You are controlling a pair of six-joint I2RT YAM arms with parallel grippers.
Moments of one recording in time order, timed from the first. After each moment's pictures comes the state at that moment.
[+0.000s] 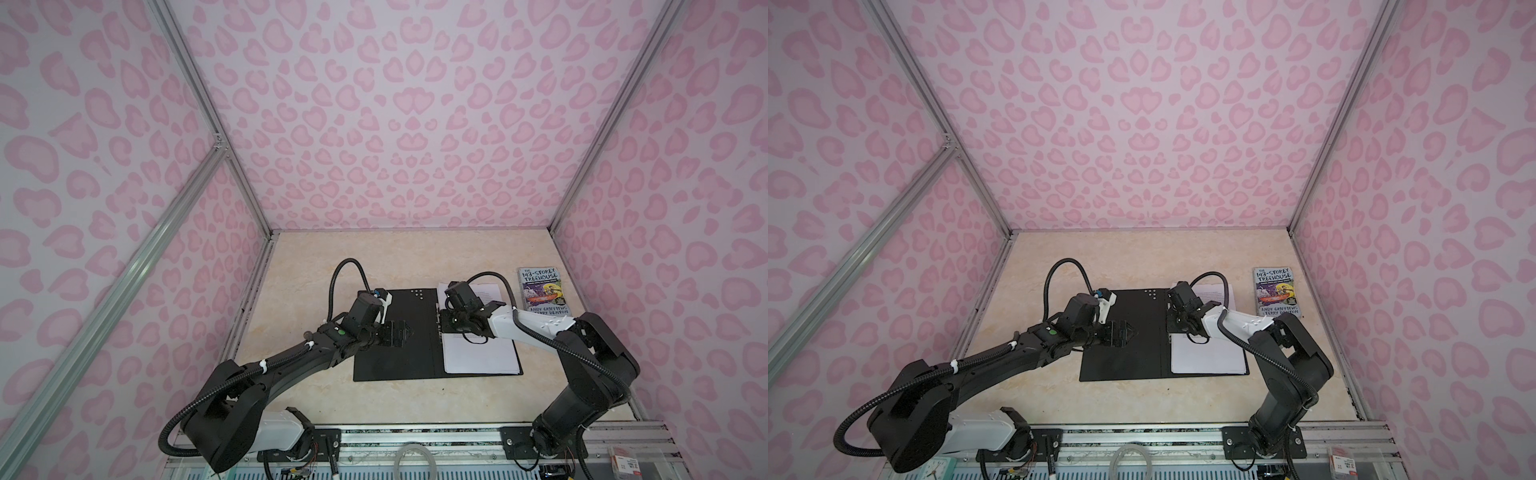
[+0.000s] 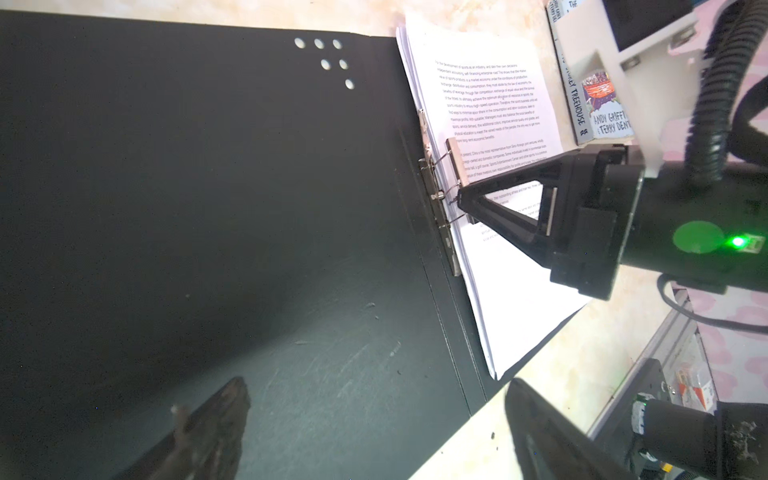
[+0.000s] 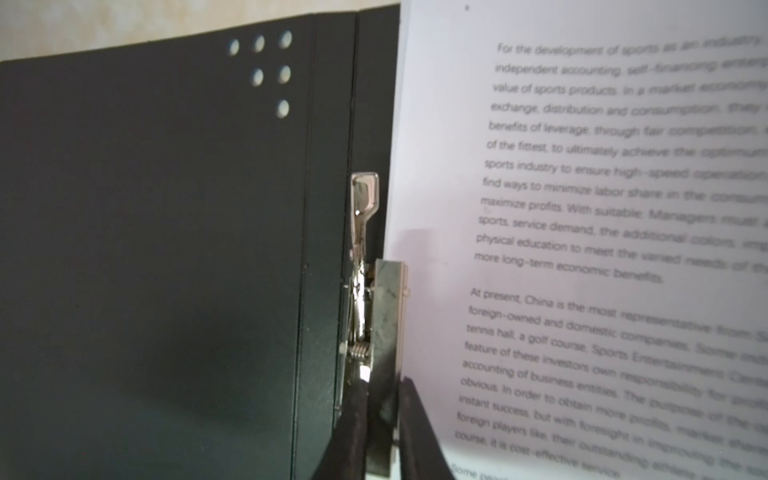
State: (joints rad) left arm -0.67 1.34 0.71 -0.17 0.20 -0.55; right arm 0.61 1.67 0.90 -0.27 0.01 0.57
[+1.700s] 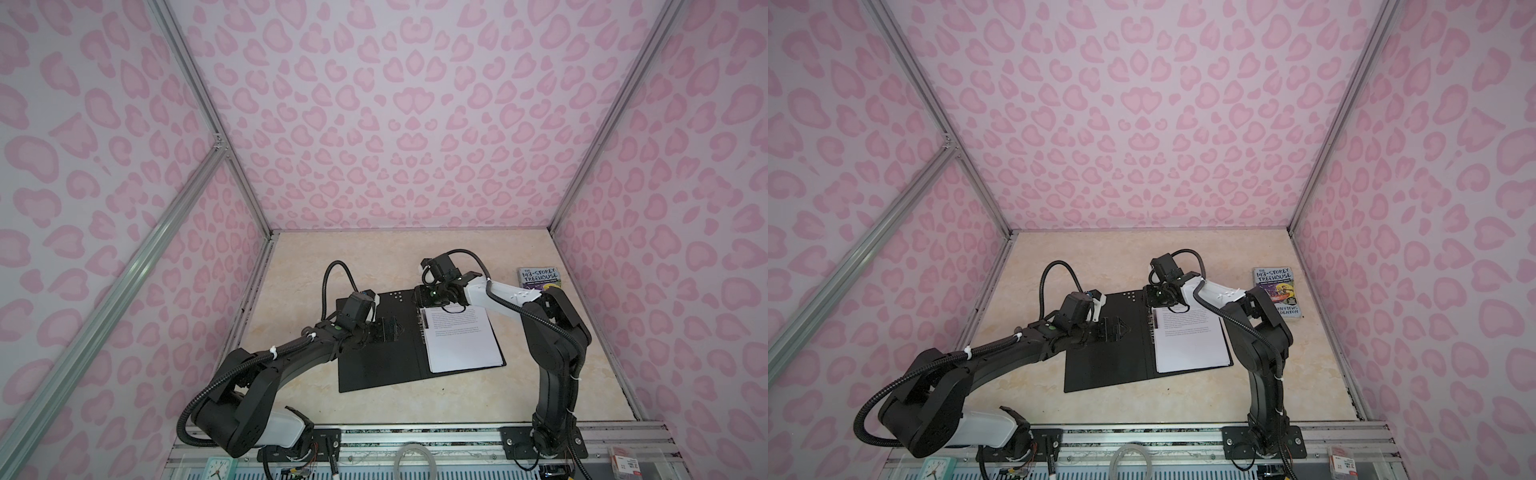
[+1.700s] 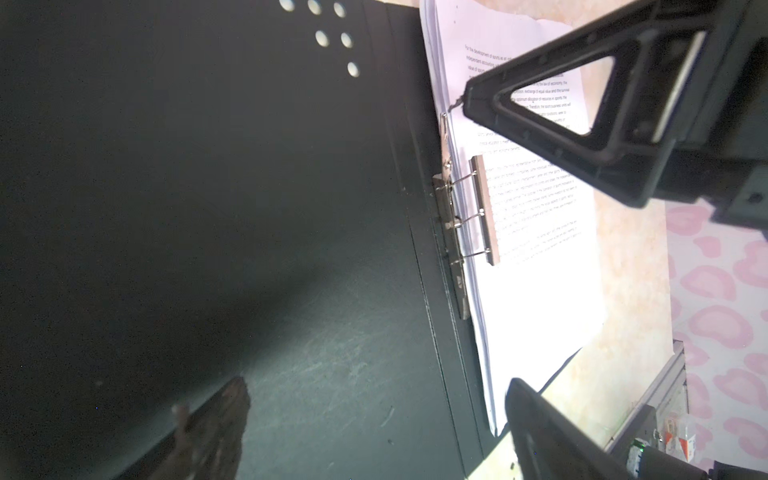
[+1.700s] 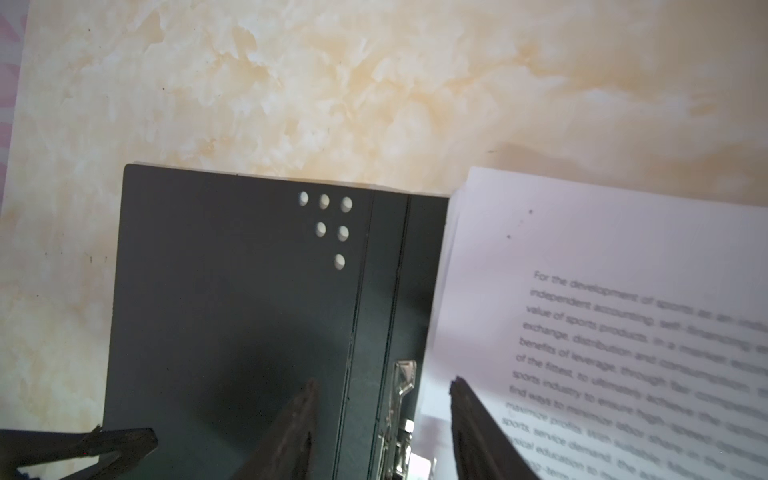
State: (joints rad) left arm -0.55 1.42 0.67 -0.13 0.26 -0.63; right arm 0.58 1.98 1.34 -0.35 -0.23 0.42
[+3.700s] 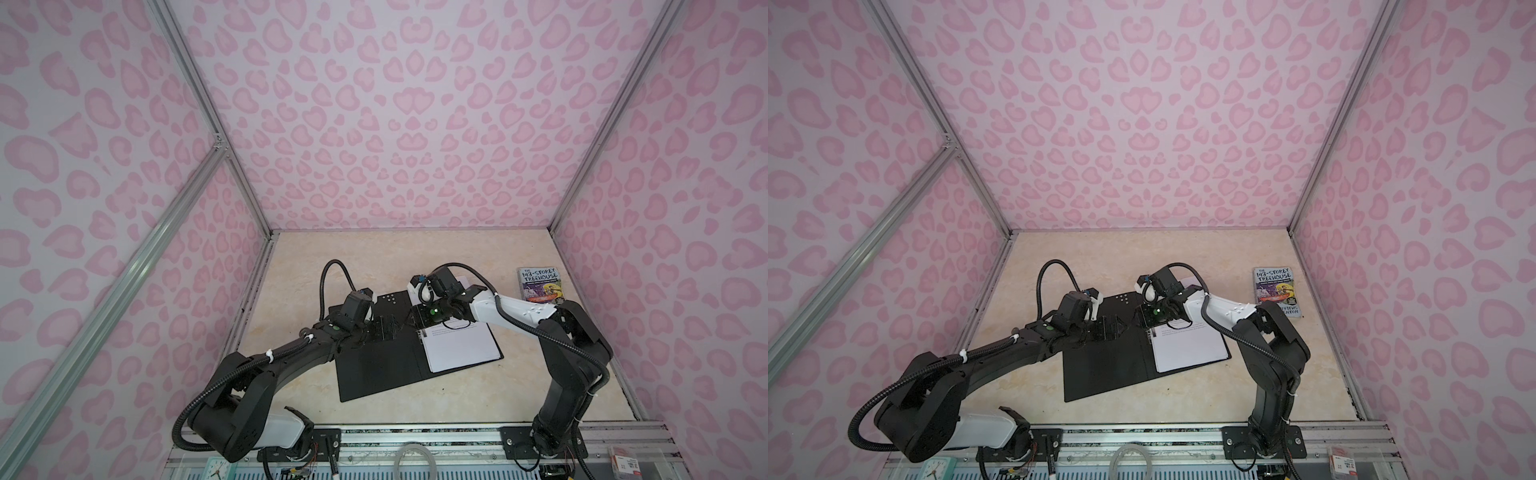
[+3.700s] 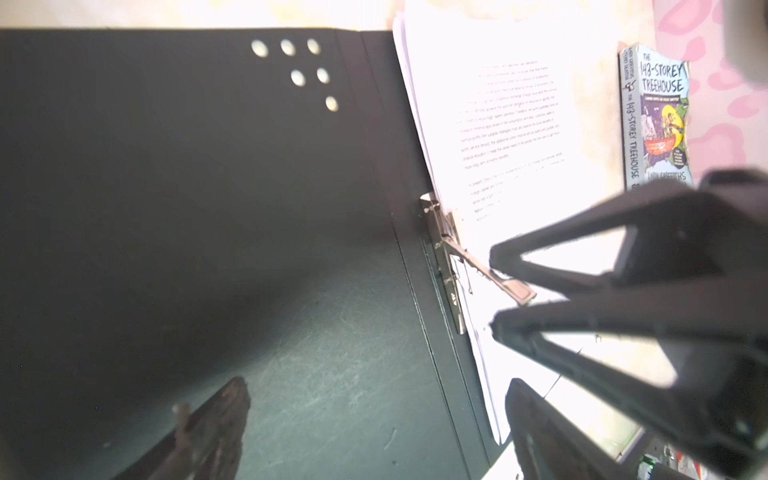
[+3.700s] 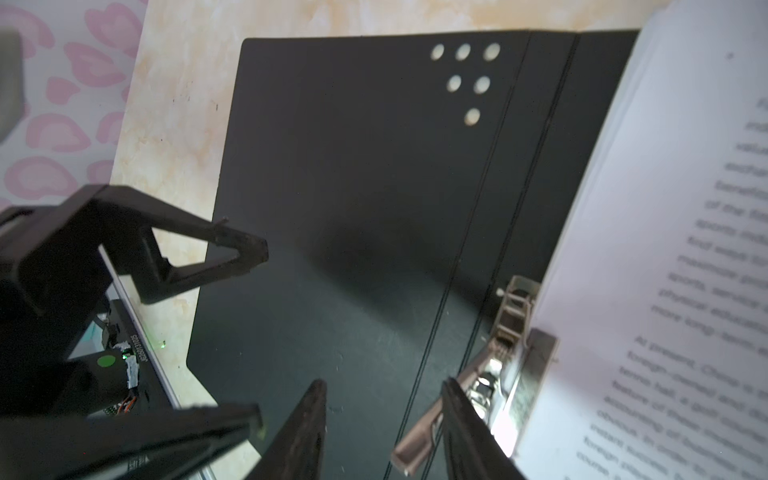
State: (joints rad) left arm -0.55 1.38 0.67 -0.14 0.22 -0.62; right arm 0.65 1.77 1.12 -0.34 -0.43 0.34
